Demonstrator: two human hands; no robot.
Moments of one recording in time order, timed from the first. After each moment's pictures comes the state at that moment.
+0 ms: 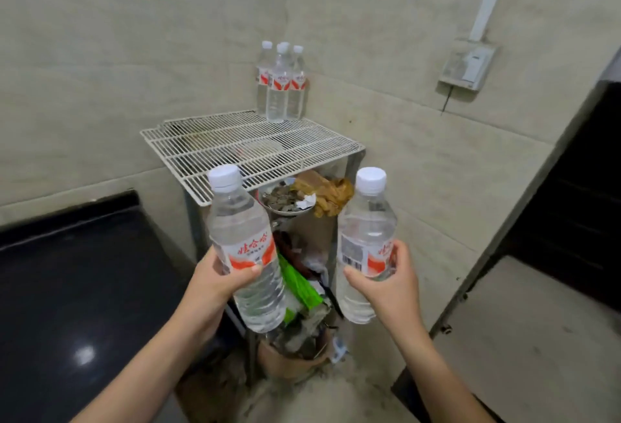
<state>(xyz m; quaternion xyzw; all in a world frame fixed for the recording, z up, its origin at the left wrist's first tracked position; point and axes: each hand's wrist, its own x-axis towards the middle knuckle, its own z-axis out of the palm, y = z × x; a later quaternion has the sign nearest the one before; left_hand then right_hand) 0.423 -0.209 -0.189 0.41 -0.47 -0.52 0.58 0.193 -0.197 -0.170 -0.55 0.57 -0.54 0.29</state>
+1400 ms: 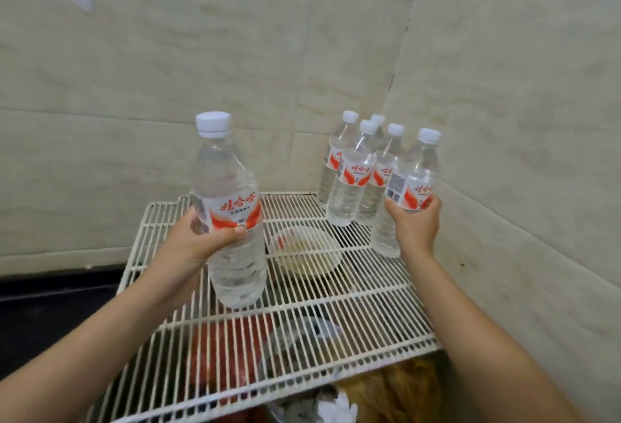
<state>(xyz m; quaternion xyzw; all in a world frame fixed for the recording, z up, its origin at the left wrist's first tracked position) 0.473 -0.531 -0.096 0.51 -0.42 -0.36 0.66 0.248 -0.738 -0.095 -0.53 0.54 -0.58 0.30</state>
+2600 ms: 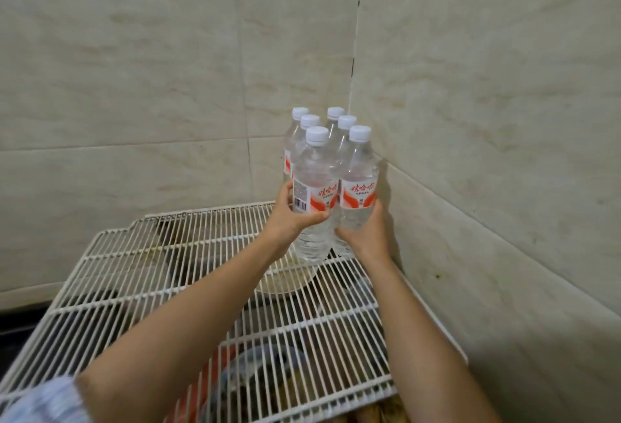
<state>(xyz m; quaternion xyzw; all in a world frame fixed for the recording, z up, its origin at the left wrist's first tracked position) 0.361 -0.749 -0.107 0.55 -0.45 -0.36 0.61 0.233 -0.798 -0.123 -0.66 0.55 -0.41 0.31</state>
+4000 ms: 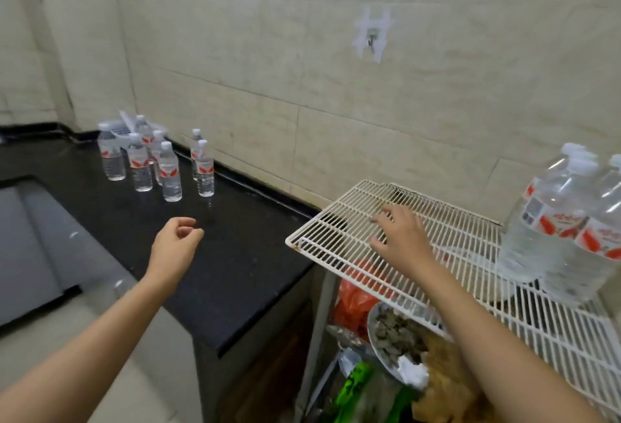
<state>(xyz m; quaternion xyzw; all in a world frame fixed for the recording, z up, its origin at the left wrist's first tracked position) 0.376 -0.265 -0.160 0.80 0.06 0.15 0.59 0.313 -0.596 -0.120 -0.97 0.00 -0.23 0.03</state>
